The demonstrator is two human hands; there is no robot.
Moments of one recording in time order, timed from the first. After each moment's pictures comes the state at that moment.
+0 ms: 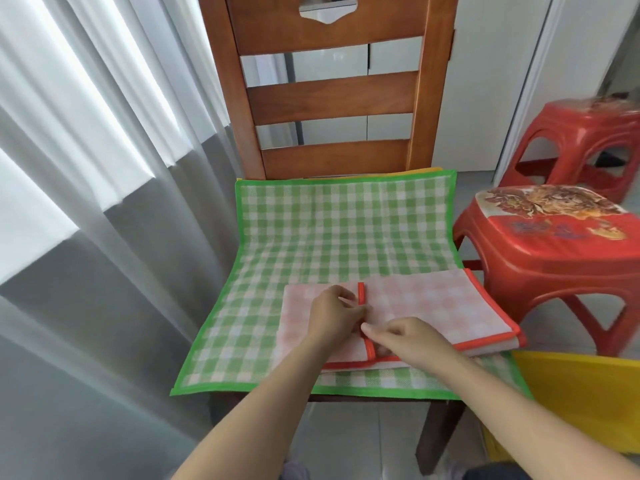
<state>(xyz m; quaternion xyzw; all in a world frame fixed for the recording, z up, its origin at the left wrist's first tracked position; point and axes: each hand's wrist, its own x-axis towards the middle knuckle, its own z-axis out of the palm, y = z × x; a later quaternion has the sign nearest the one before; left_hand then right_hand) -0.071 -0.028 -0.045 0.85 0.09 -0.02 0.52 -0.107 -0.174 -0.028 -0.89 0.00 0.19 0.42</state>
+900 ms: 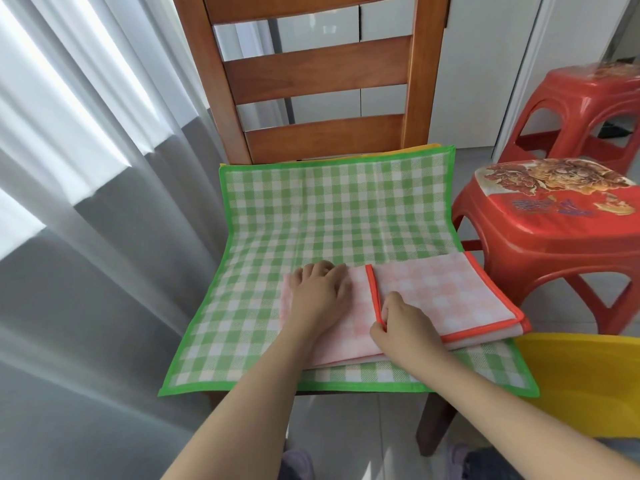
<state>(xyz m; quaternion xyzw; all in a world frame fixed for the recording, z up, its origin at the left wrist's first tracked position) -0.041 -0.010 -0.072 0.98 -0.07 0.08 0.19 -0.098 -0.162 -0.049 -0.96 -0.05 0.04 0.28</state>
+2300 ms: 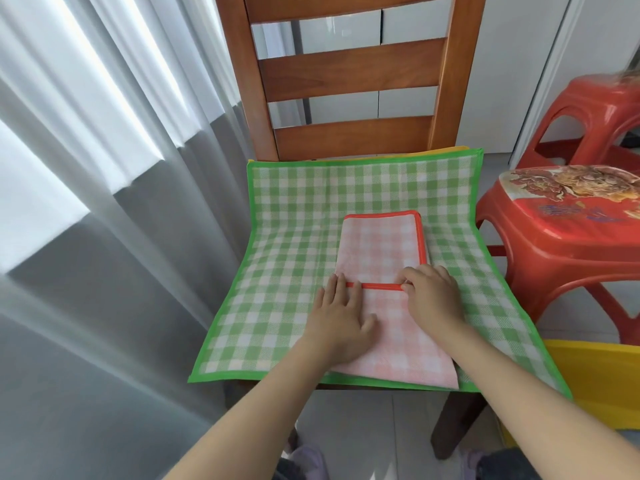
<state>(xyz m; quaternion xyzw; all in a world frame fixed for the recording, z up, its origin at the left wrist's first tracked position) -0.089 0.005 -0.062 0.99 -0.09 -0.10 0.10 -0.045 -0.166 -0.074 -0.97 -0.07 -0.13 0.20</state>
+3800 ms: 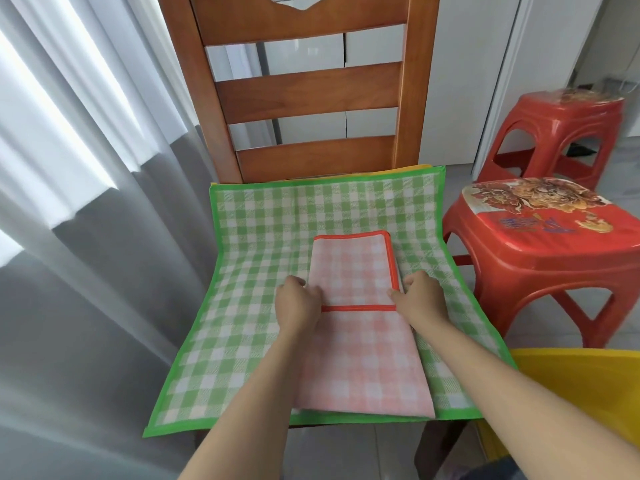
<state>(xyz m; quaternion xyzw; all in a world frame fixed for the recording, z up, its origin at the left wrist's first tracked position) -0.007 0.003 -0.063 0.88 0.21 0.05 0.43 -0.017 -0.180 -0.054 -0.91 0.14 -0.05 0.39</state>
